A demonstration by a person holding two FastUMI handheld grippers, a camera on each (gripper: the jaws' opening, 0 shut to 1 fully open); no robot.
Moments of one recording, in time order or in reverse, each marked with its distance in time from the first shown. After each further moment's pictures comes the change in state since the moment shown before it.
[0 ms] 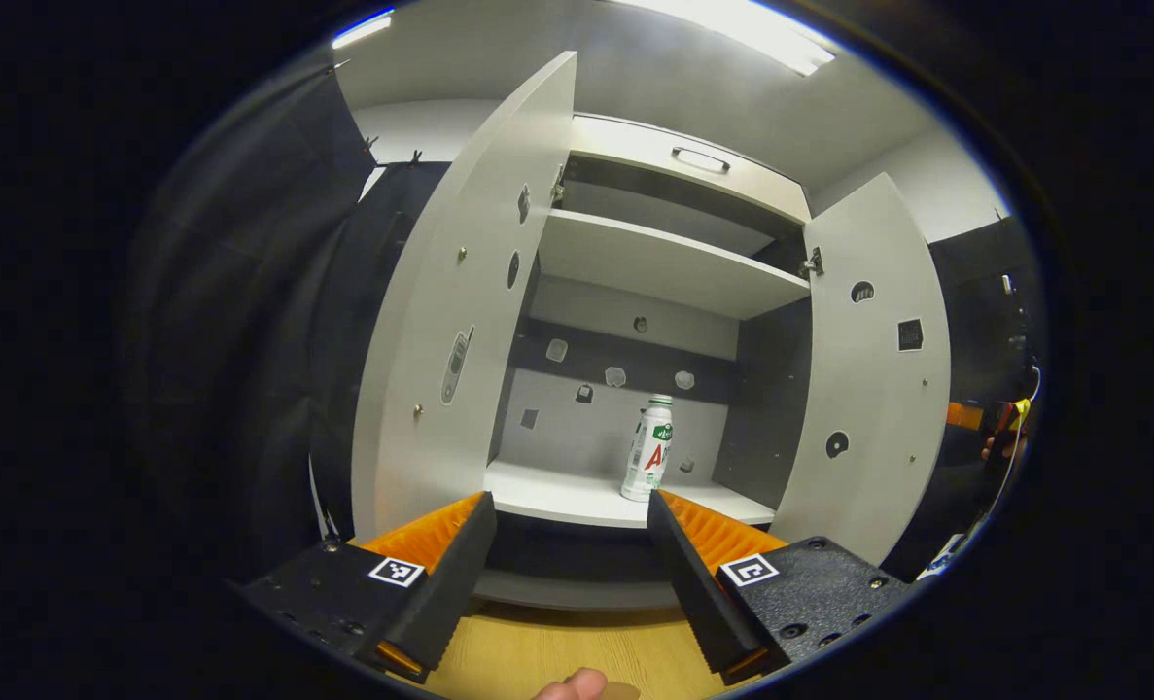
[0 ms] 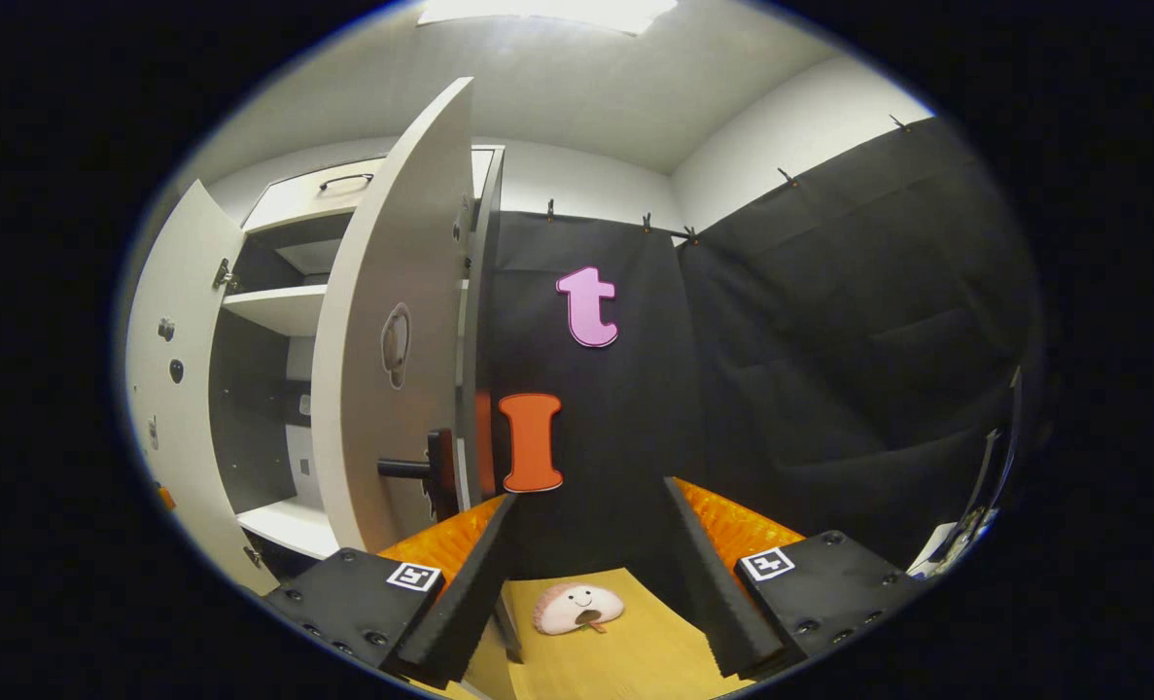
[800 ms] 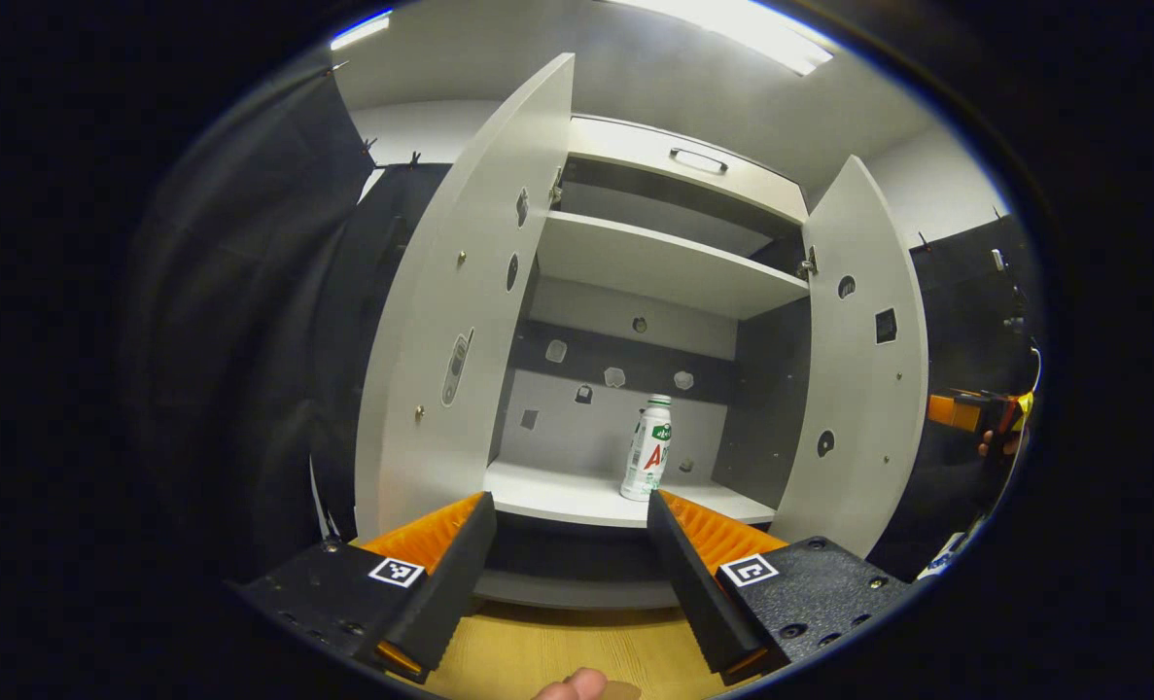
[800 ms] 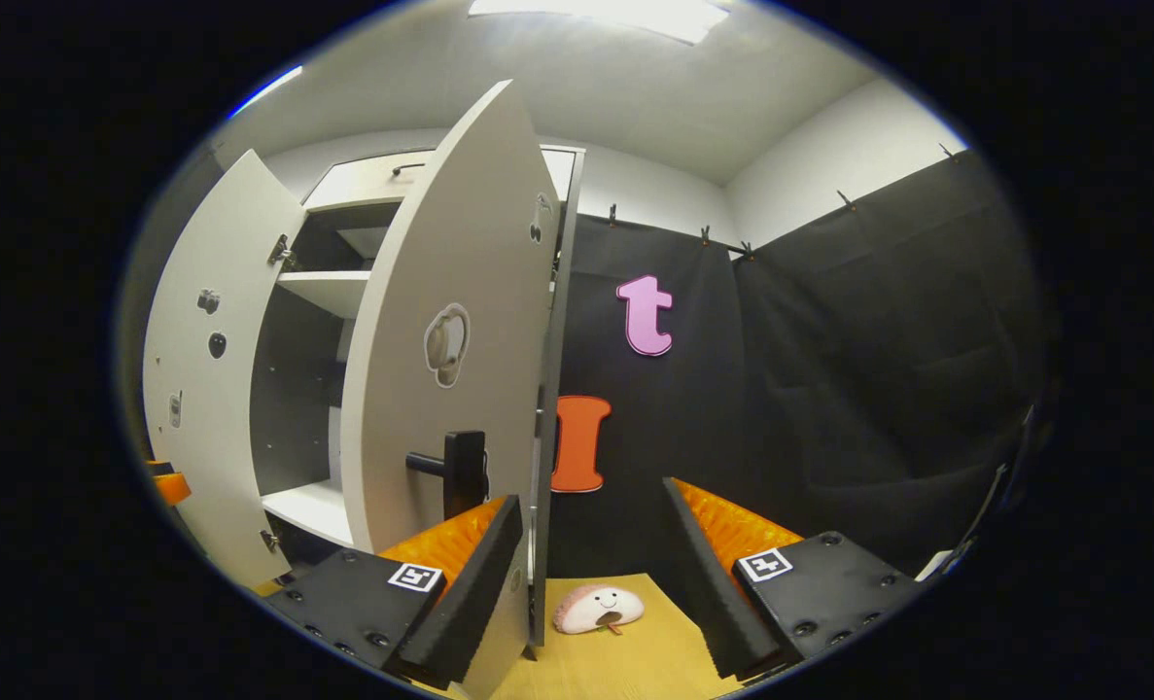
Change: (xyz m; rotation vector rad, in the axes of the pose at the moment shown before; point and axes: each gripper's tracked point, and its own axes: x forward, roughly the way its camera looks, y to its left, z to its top) left arm -0.006 0.005 0.000 0.008 0.000 0.010; right arm -0.012 0.071 0.006 -0.093 0.002 0.119
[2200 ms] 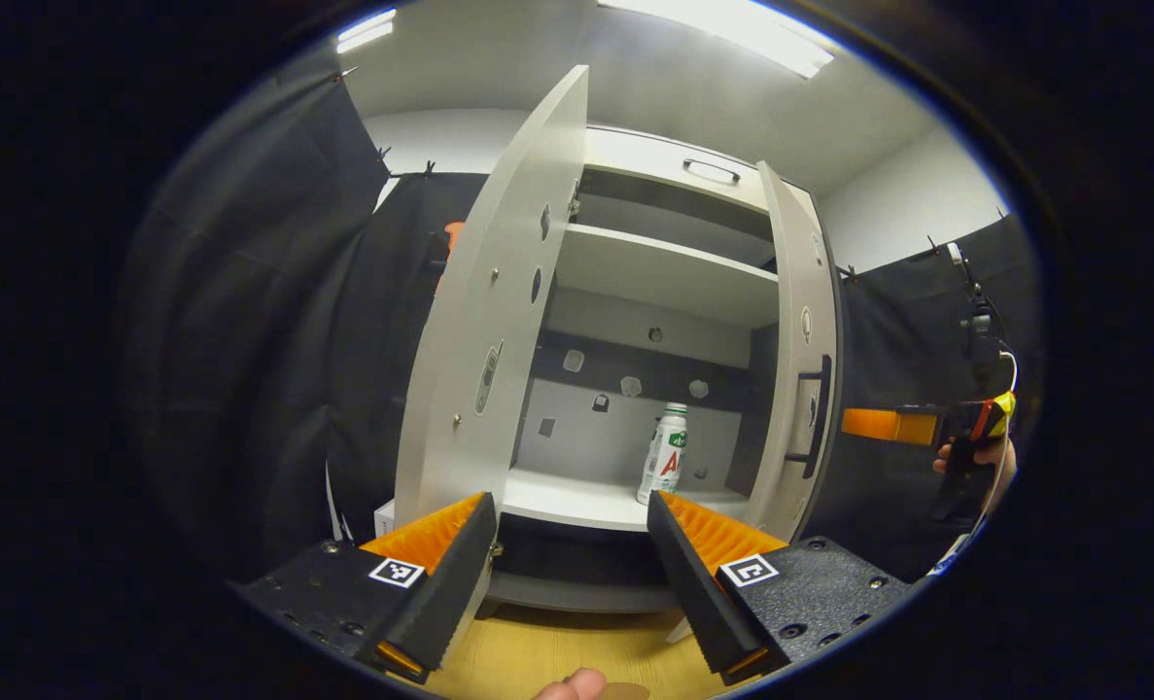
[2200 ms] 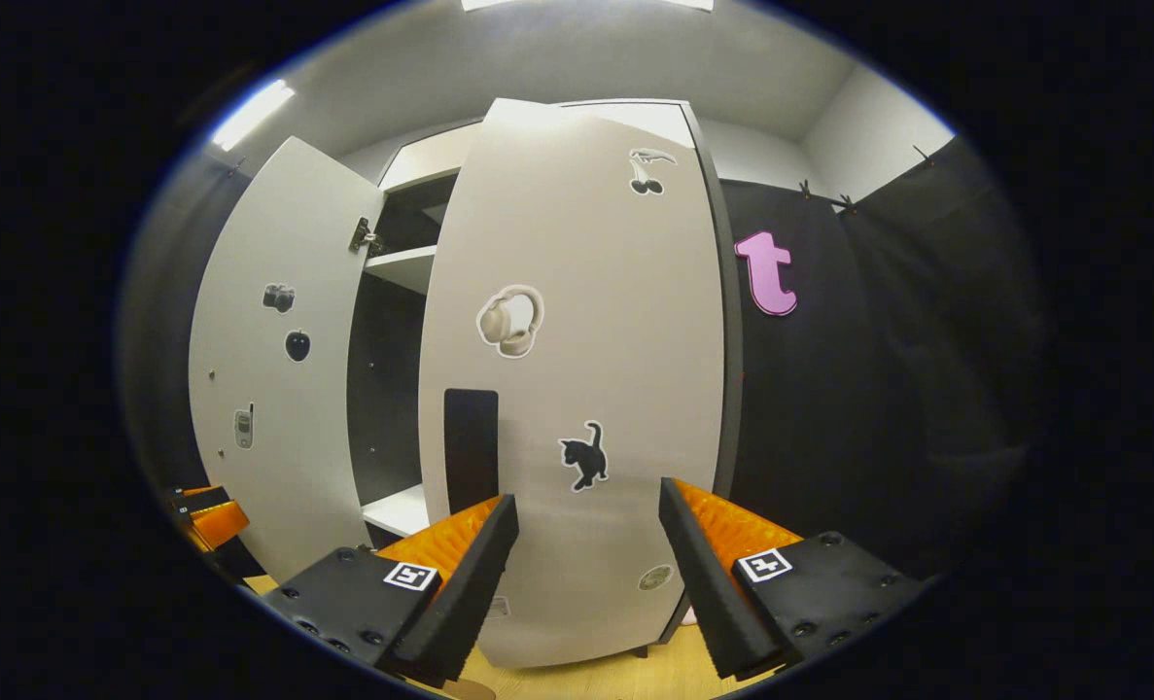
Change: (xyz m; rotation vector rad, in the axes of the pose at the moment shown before) left arm -0.010 0.015 0.006 -0.002 -0.021 0.048; right arm 0.041 0.140 -0.028 0.075 0.120 0.317
